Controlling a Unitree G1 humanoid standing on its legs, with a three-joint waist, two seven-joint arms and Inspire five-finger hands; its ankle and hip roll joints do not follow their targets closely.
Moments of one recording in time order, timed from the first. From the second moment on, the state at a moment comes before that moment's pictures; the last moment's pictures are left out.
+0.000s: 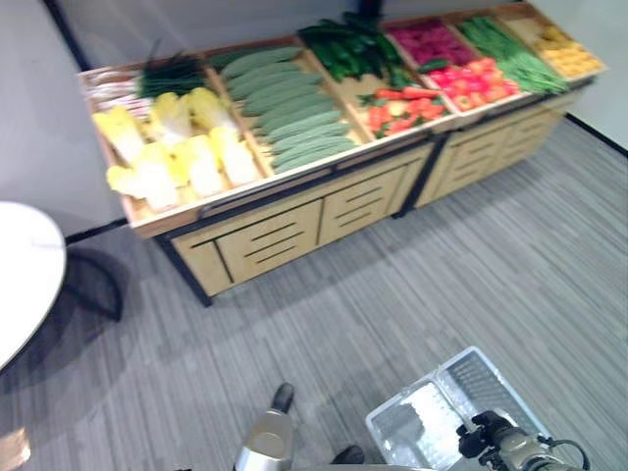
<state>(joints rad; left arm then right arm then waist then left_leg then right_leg) -0.02 0.29 -0.11 1.37 -0.28 0.09 0.03 -0.15 -0.46 0.28 1.31 -0.04 0.06 -0.03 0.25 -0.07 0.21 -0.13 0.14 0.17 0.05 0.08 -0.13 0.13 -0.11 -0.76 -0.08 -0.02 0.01</state>
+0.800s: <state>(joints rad) -0.05 0.35 -0.06 1.34 -0.23 0.11 0.02 -0.07 -0.39 0.20 1.33 -0.07 0.09 -0.01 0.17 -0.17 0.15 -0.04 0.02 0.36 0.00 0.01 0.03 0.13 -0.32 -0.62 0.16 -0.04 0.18</state>
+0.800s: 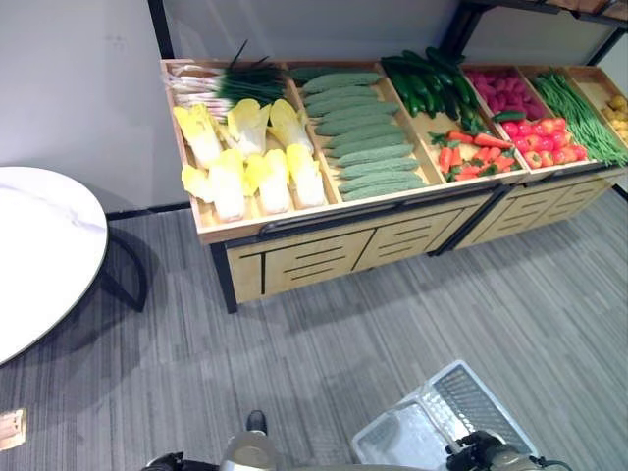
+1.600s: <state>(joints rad) -0.06 0.29 -0.08 1.33 -0.22 0.07 0.02 -0.05 -0.43 0.11 1.30 0.02 0.09 -0.01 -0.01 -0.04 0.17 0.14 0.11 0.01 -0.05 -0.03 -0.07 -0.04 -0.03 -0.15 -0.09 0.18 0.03</state>
